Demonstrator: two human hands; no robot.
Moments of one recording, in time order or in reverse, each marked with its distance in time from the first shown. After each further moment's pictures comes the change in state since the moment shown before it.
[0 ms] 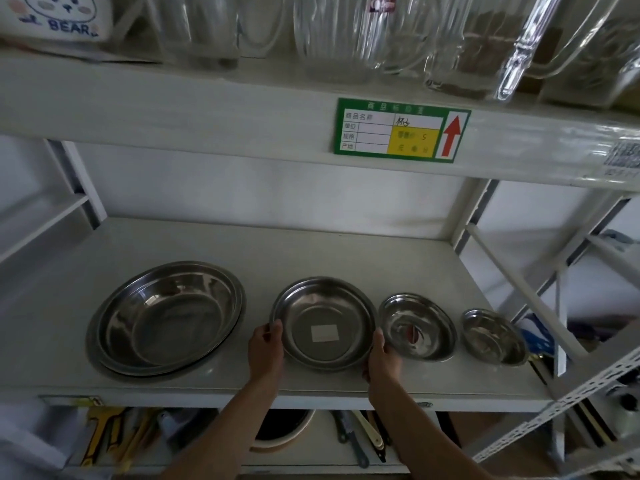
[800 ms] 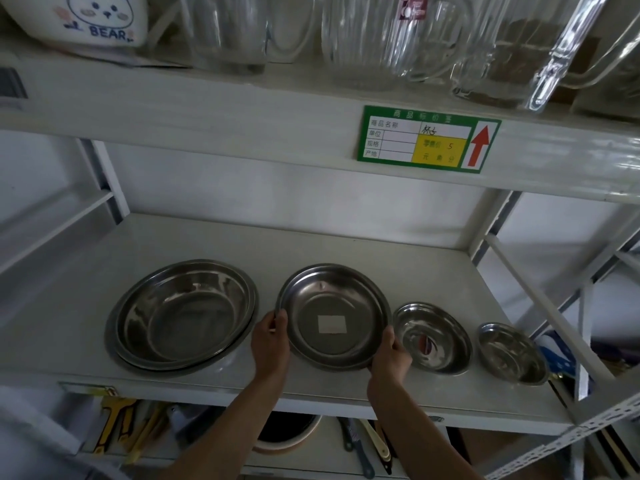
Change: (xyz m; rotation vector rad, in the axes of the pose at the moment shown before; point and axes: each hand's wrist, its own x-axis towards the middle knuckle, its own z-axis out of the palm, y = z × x) left_hand -0.013 0.028 -0.012 -0.059 0.060 0.229; right_hand -0.005 -0.011 0.022 0.174 0.020 -0.140
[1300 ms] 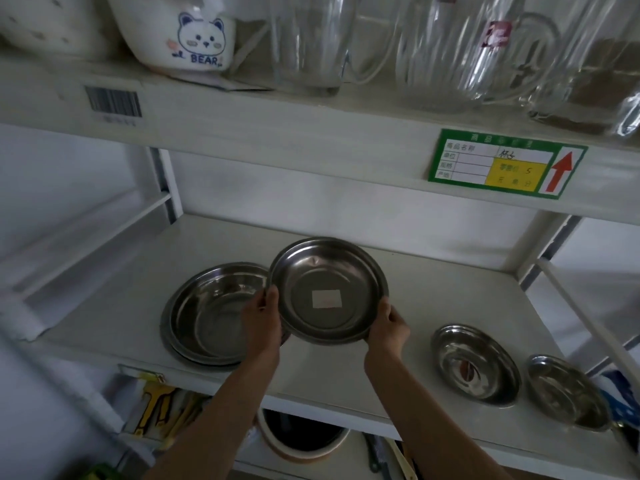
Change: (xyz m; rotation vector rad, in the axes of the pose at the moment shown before) left_hand 0.035 0.049 -0.063 -0.123 0.182 0.021; right_hand -0.026 -0.023 0.089 -0.044 -0.151 -0.159
